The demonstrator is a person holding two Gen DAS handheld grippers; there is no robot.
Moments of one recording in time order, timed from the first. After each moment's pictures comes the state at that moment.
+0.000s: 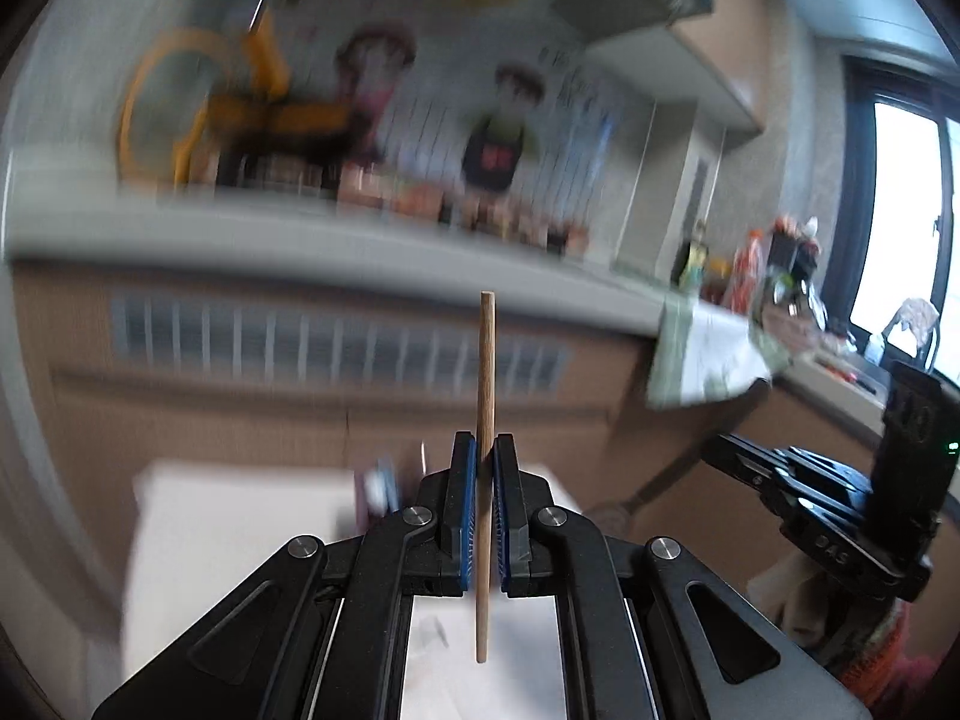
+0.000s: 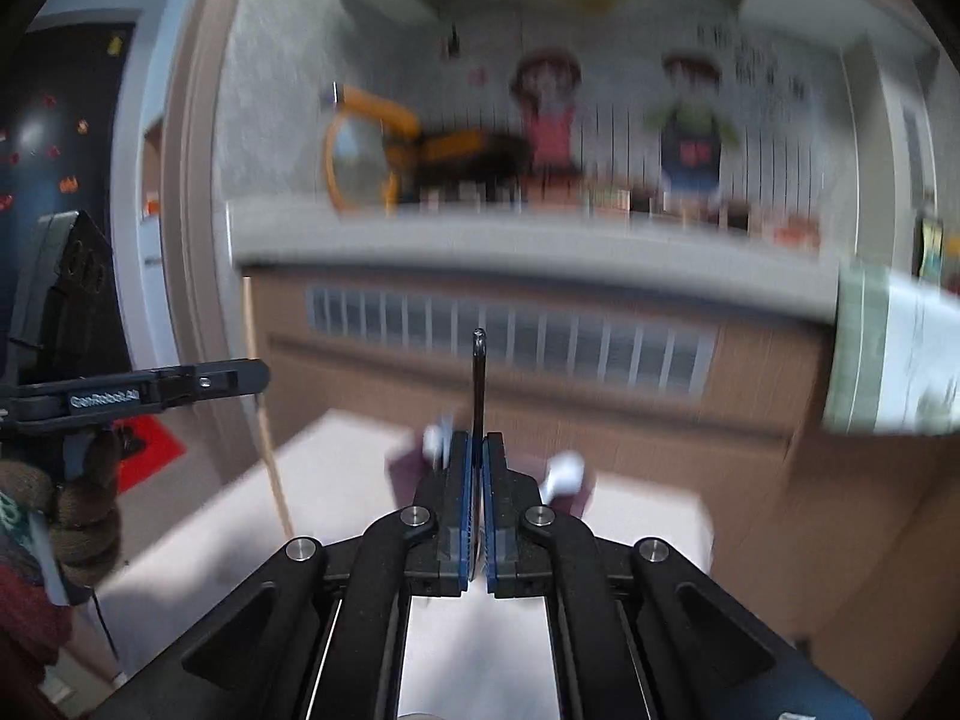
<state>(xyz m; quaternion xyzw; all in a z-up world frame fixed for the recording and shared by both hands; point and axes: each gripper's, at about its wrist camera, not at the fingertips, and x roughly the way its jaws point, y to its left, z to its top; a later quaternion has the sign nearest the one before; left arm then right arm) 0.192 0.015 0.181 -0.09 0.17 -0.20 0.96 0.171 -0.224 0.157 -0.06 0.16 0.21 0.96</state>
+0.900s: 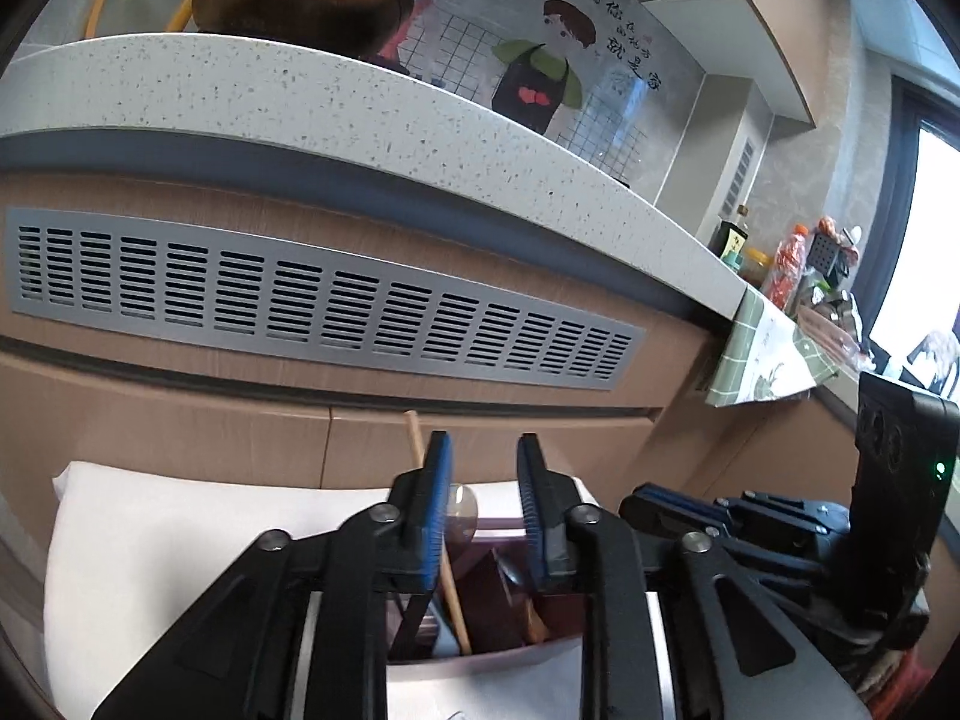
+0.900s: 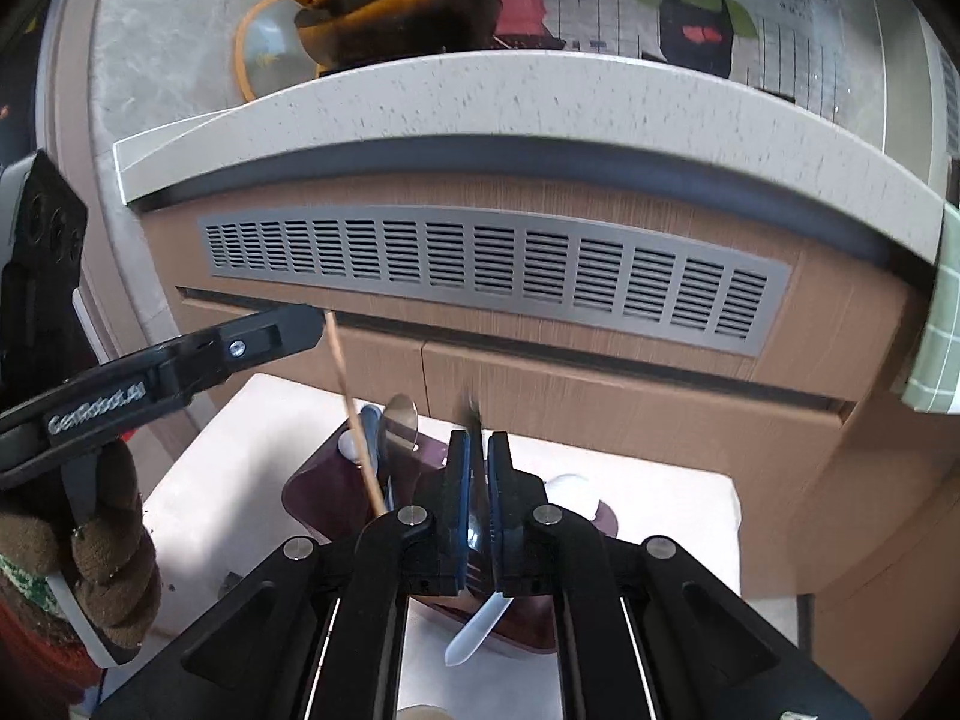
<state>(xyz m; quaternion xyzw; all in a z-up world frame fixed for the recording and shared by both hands) 0.345 0.014 0.095 -0.14 0.25 -0.22 0.93 0.329 -0.178 0.094 -0.06 0.31 0.16 0.93</state>
